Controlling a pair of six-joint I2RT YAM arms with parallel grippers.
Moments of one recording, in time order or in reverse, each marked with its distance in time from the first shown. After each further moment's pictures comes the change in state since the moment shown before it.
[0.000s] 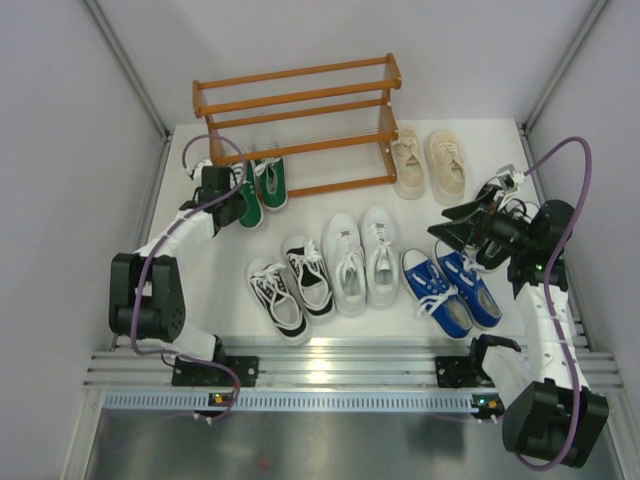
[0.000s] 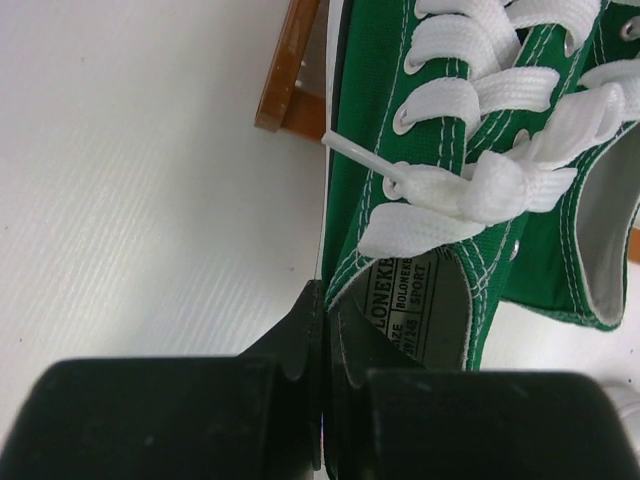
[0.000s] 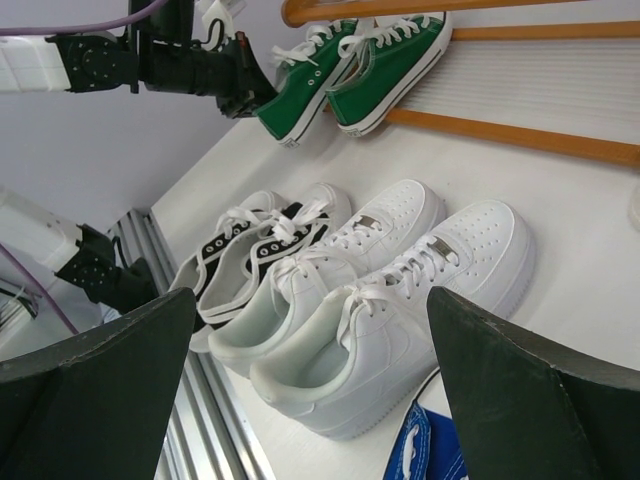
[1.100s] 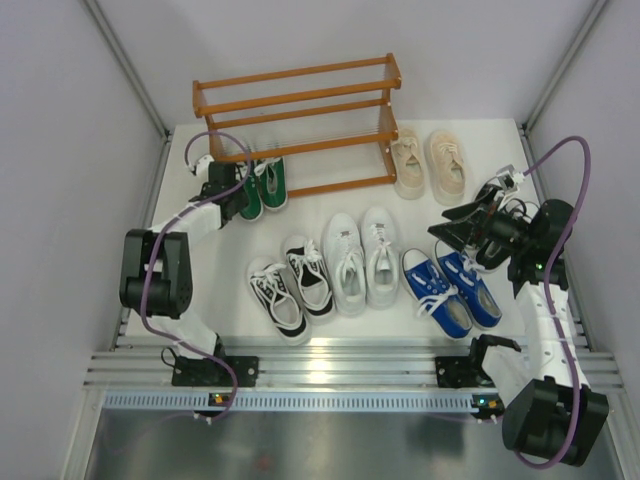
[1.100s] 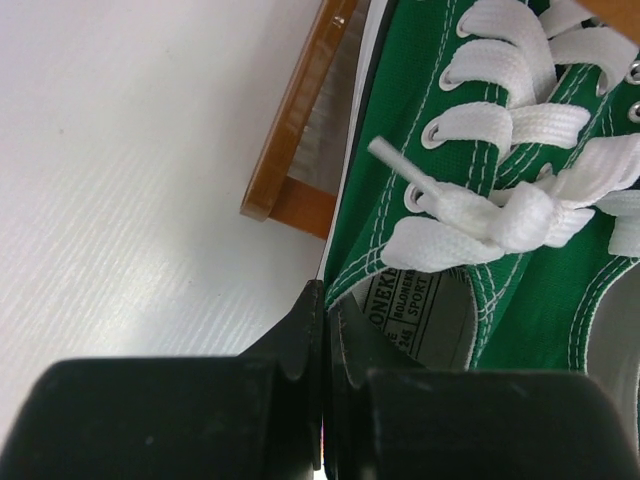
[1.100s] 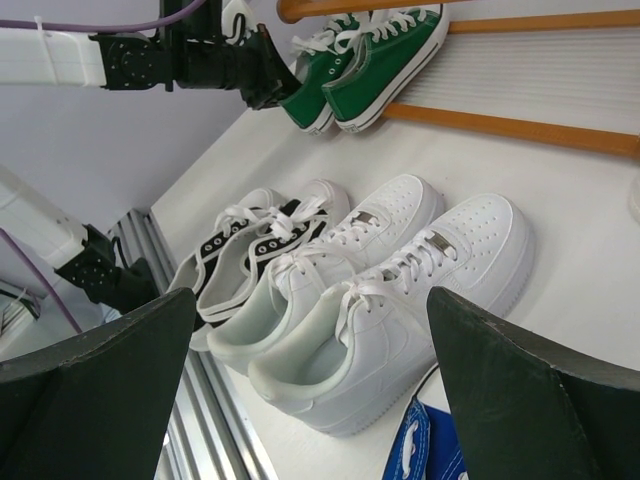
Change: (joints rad) left arm 0.001 0.171 0.056 0.159 -0.089 -0.040; right arm -0.005 0.010 0.000 -0.019 0.000 -0.011
